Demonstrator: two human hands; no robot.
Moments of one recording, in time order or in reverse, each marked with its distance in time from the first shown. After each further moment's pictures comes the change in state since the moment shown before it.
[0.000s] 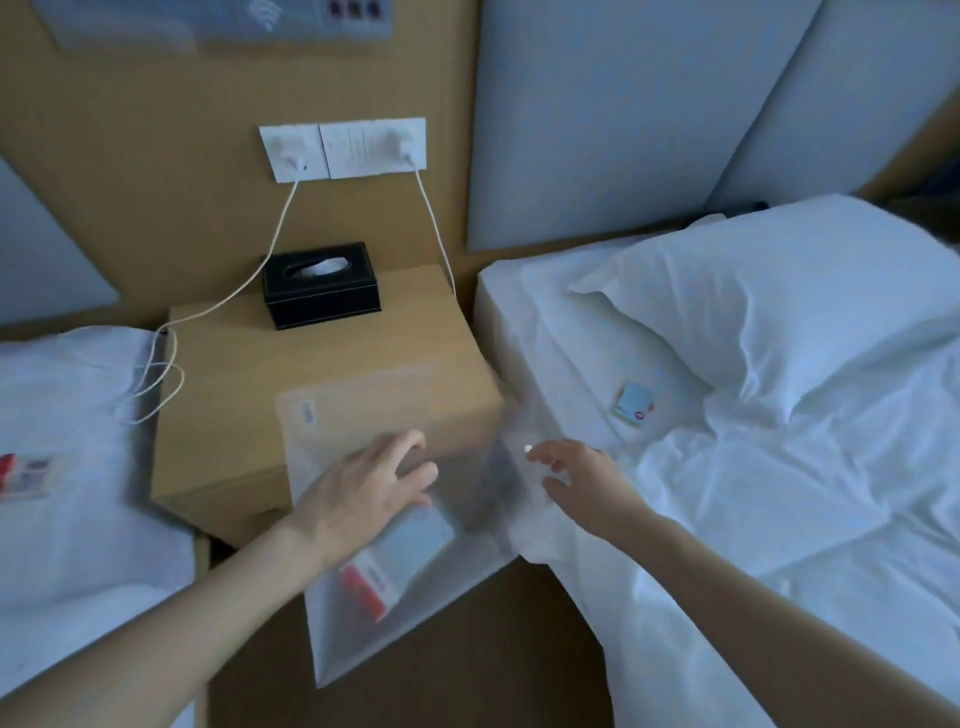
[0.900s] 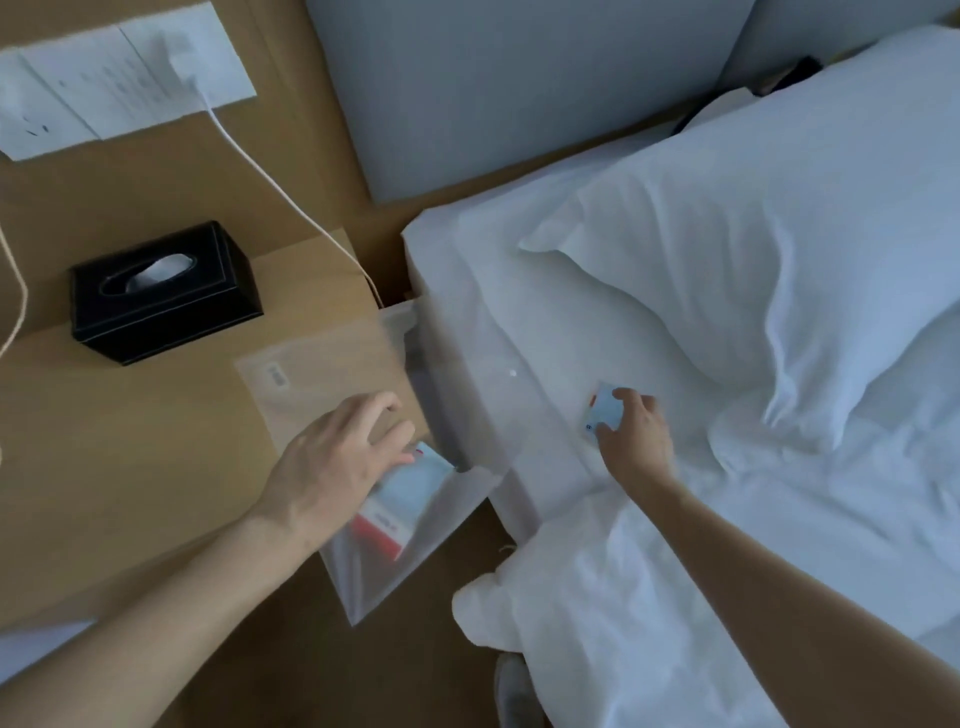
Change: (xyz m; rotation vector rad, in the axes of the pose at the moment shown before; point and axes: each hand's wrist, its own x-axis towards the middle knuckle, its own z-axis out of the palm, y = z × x) left_hand 0.207 -0.025 0.095 0.301 -0.116 0.060; right_hand 0.186 0.222 -0.011 0.167 0.237 0.517
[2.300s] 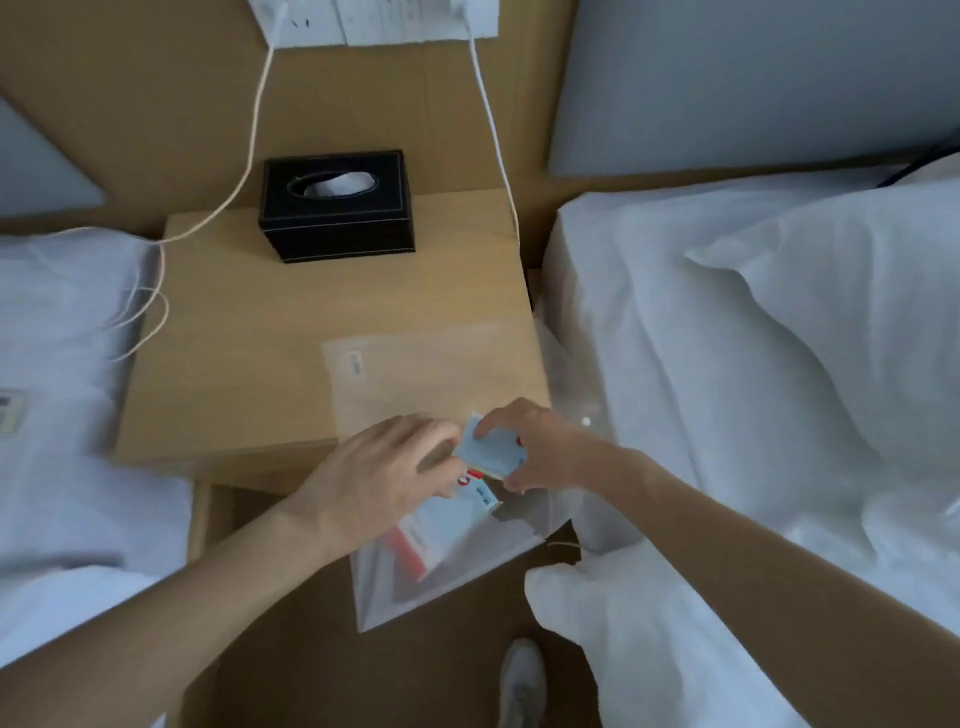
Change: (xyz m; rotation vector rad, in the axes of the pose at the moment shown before) left_hand -0.120 -0.037 -0.005 -0.098 0.039 -0.008; right_hand -0.088 -0.176 0.070 -0.345 -0.785 -0.754
